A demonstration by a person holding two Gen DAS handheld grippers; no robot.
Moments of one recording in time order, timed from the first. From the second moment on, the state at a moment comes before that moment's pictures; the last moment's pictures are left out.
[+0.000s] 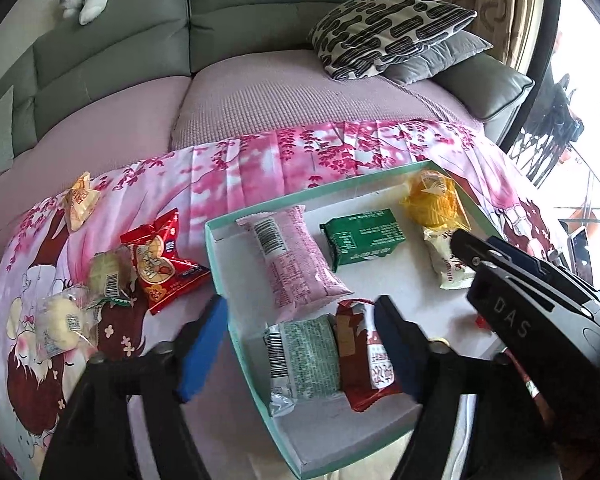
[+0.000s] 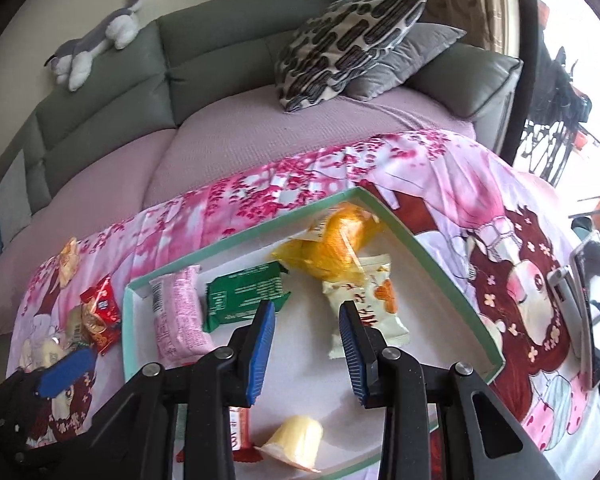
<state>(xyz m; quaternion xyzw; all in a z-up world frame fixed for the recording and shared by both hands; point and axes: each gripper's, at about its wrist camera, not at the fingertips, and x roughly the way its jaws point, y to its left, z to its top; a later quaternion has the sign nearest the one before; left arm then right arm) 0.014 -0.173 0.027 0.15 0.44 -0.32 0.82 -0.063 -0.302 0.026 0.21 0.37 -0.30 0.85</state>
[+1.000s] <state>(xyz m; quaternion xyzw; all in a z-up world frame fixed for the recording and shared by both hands) 0.050 -0.130 0.029 0.10 0.43 -0.22 0.87 -0.070 -0.310 0.022 0.24 0.33 -0.34 0.85</state>
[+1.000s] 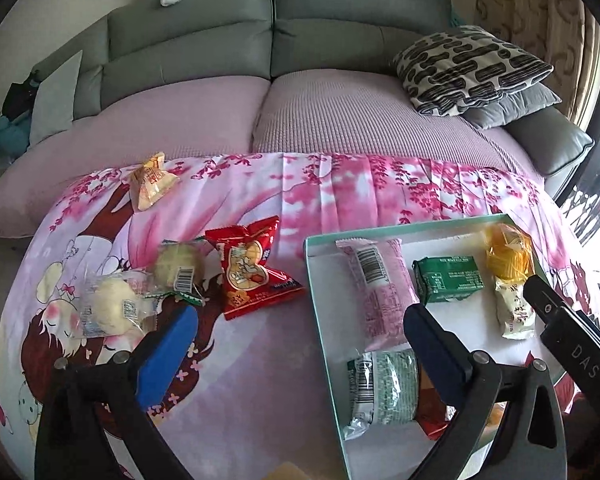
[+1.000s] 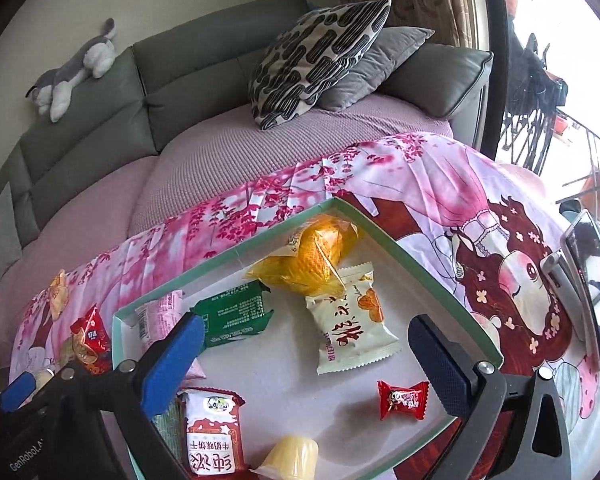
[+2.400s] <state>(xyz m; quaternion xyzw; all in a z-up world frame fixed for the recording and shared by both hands) 0.138 0.018 0.023 -0.03 0.44 -0.11 0.89 0.016 -0.210 0.024 0.18 0.32 -0.13 0.92</state>
